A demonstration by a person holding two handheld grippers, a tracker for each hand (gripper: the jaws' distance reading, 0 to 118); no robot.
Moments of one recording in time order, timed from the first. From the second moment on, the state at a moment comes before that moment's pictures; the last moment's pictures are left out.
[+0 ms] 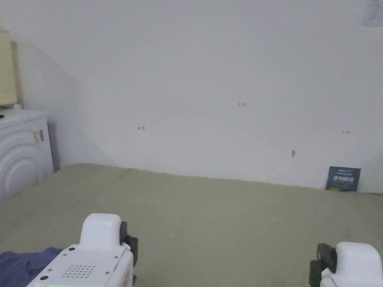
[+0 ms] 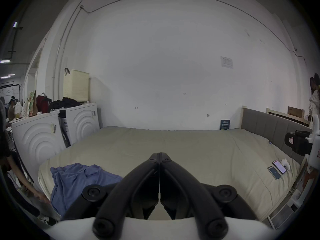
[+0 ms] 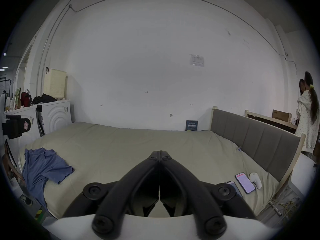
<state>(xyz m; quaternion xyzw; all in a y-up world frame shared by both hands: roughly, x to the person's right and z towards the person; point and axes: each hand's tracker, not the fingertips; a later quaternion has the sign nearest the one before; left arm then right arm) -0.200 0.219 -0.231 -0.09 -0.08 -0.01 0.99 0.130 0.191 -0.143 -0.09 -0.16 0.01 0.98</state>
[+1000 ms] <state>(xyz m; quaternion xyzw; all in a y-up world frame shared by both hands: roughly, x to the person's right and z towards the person) -0.413 0.128 -0.282 -0.27 0.09 0.02 0.96 -0.044 0.128 -0.259 -0.17 0.07 0.02 0.98</state>
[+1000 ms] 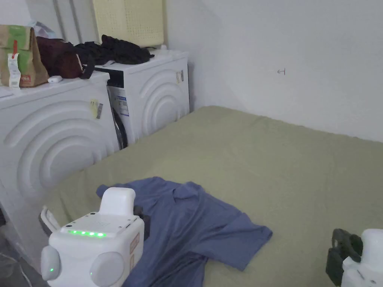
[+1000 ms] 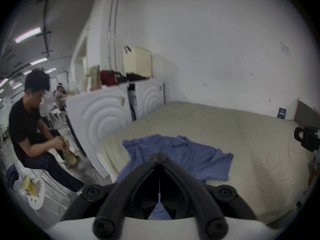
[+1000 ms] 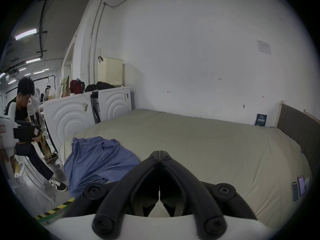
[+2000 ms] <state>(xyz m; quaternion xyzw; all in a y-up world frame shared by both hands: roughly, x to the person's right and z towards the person) -0.404 0.002 -0.437 -0.50 -0.01 0.06 0.87 -0.013 0.054 -0.267 -0.29 0.05 -0.01 0.96</state>
